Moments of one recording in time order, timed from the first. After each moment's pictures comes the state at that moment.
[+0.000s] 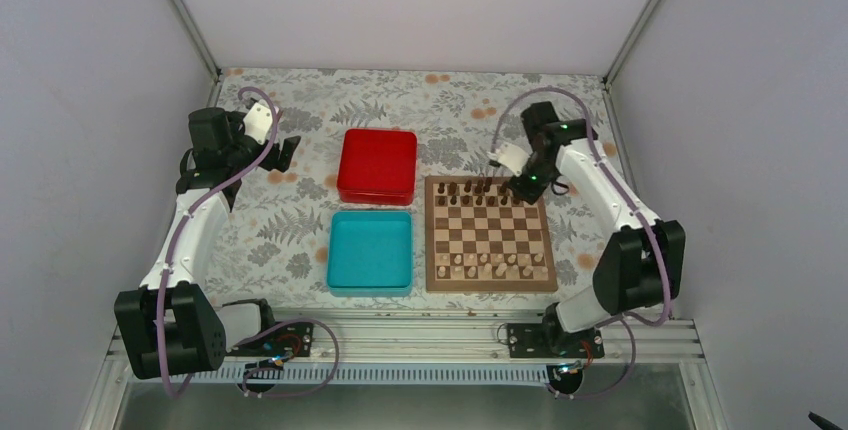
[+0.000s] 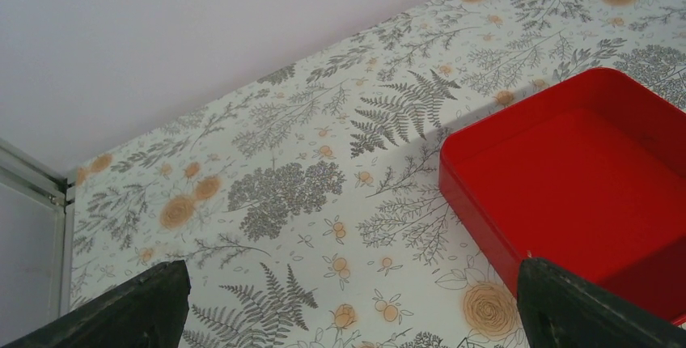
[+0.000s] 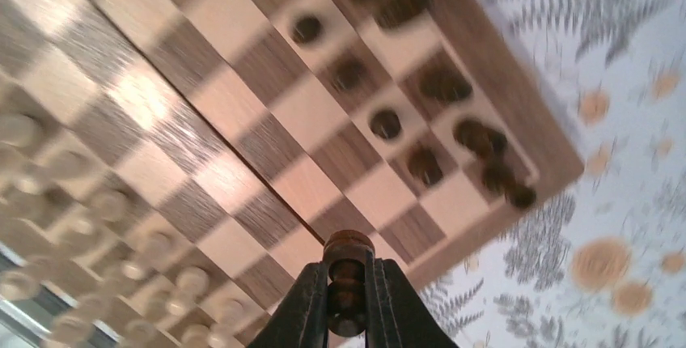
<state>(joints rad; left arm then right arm) 0.13 1.18 0.88 -0.21 0.41 0.42 0.29 1.51 1.32 -1.18 -0.07 -0.65</state>
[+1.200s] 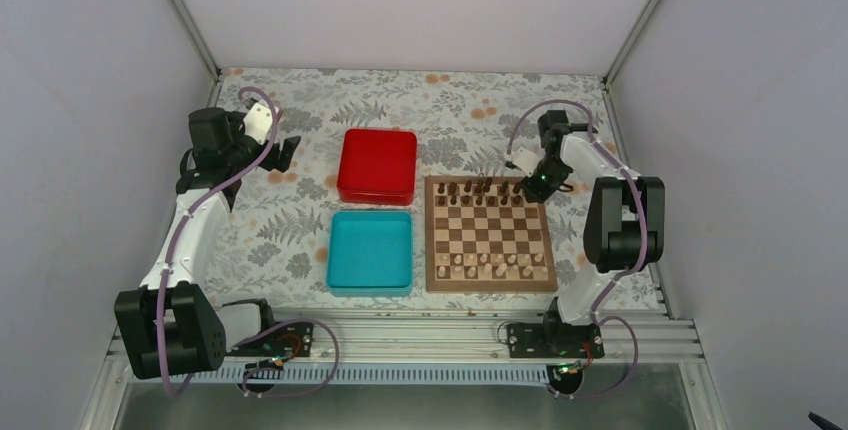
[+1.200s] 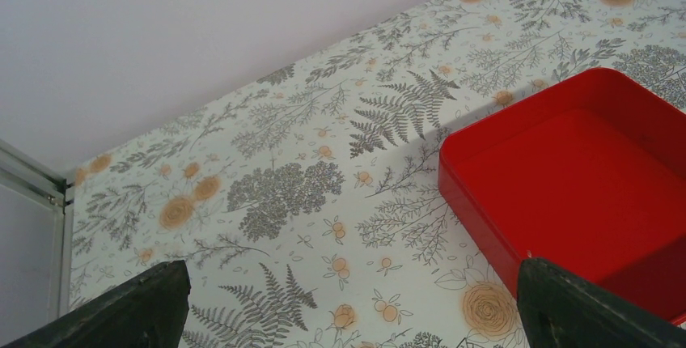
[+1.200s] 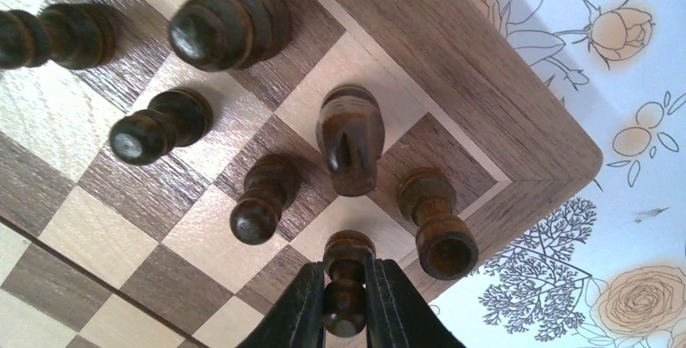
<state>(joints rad) 0.13 1.18 0.88 -0.21 0.42 0.42 0.04 1.76 1.23 -0.98 -0.07 -0.73</state>
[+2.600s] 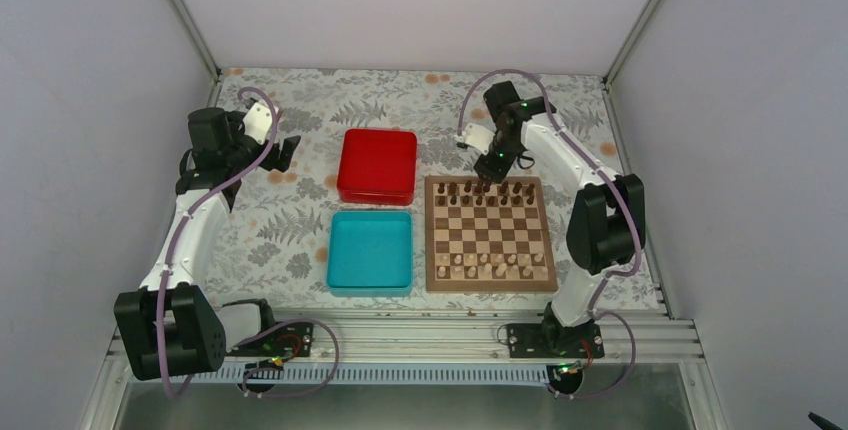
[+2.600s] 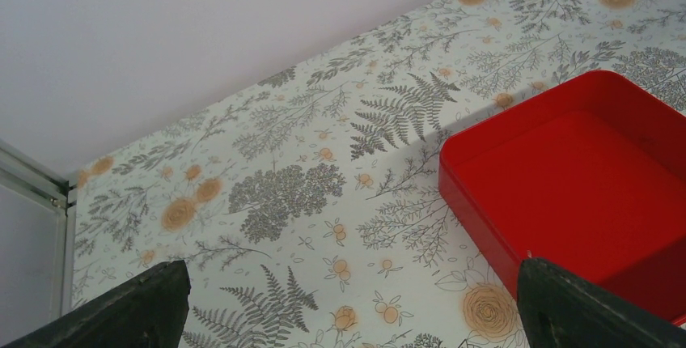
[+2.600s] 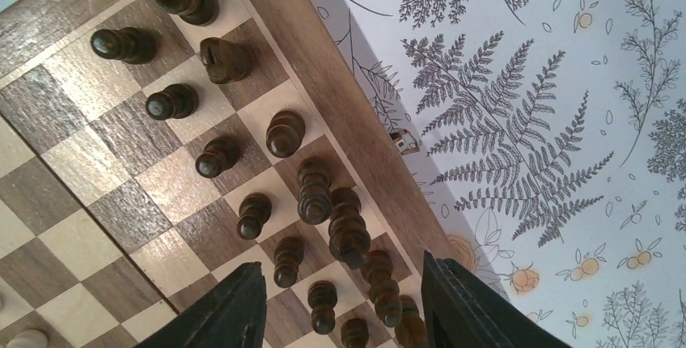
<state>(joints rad) 0.13 1.18 0.88 -0.21 0.42 0.42 0.34 1.78 1.51 -1.07 -0.07 -0.71</state>
